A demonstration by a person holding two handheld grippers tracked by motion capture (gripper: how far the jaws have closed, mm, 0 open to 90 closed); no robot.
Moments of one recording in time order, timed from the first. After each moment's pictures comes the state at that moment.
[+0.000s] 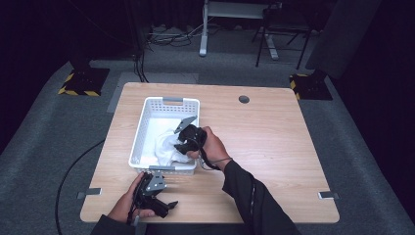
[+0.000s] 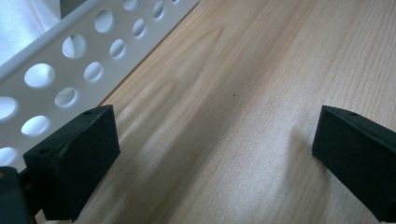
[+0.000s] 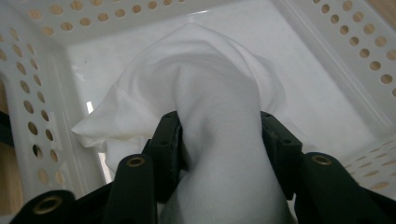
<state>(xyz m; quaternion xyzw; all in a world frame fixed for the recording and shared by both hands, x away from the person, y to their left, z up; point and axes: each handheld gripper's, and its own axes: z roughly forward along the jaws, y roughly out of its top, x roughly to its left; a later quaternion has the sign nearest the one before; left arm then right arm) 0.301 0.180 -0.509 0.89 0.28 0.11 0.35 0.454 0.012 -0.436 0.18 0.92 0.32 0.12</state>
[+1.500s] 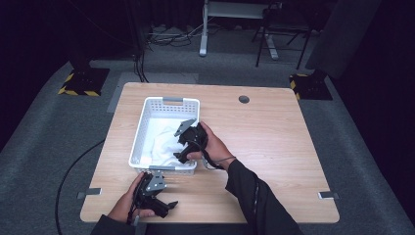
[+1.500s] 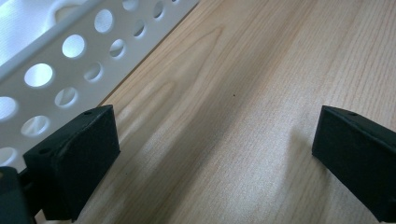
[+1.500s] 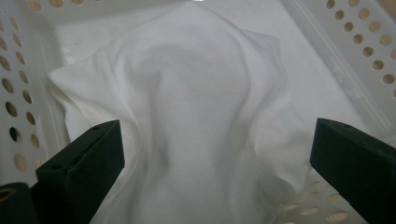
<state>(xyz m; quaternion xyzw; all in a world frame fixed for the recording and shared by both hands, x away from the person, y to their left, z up) 0.301 0.180 -0.509 0.89 0.27 0.11 0.35 0.454 0.010 -0.445 0.15 0.93 0.31 0.14</state>
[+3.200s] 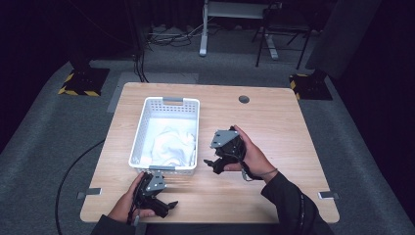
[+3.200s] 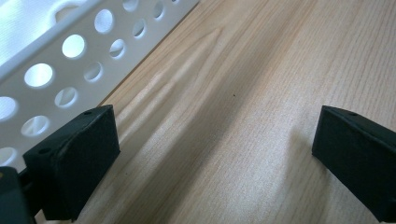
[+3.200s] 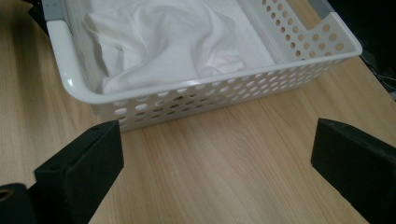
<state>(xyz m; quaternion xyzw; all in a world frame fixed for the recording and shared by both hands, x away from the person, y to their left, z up) 0.301 0.180 -0.509 0.89 0.28 0.11 0.35 0.399 -0.094 -0.407 0.12 0.91 0.34 0.21</state>
